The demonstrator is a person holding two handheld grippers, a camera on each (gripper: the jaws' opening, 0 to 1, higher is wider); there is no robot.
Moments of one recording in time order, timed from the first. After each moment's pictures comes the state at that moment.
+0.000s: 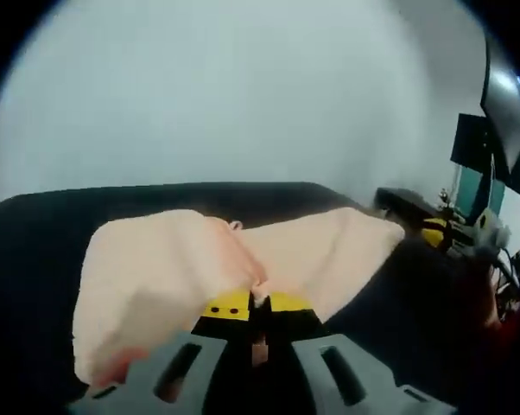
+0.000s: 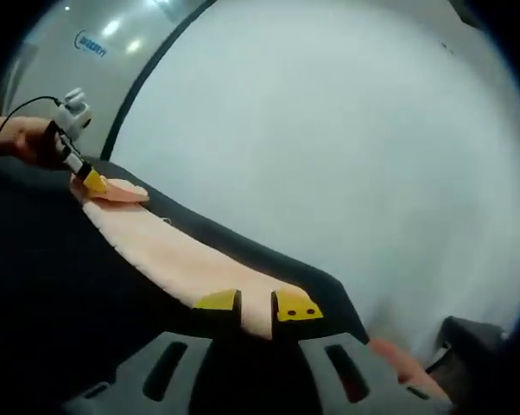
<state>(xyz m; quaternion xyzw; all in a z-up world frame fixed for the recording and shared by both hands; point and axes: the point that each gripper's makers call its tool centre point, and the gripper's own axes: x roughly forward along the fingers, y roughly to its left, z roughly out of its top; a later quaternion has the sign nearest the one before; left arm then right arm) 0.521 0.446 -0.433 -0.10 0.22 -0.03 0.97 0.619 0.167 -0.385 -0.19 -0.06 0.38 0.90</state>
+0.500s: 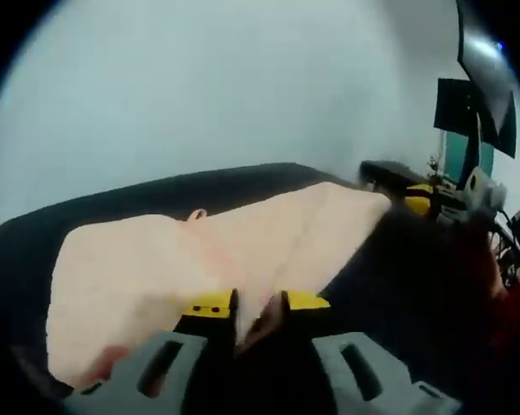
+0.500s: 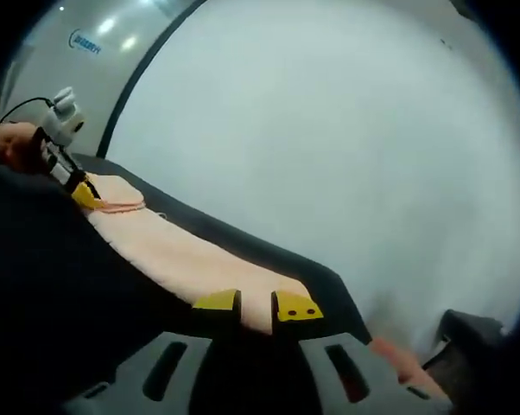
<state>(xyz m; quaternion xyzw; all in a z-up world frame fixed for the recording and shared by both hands) 0.518 0.392 -0.442 -0.06 0.23 -0.11 0.96 0.627 0.158 -0.393 -0.19 -0.04 0.37 0.91</state>
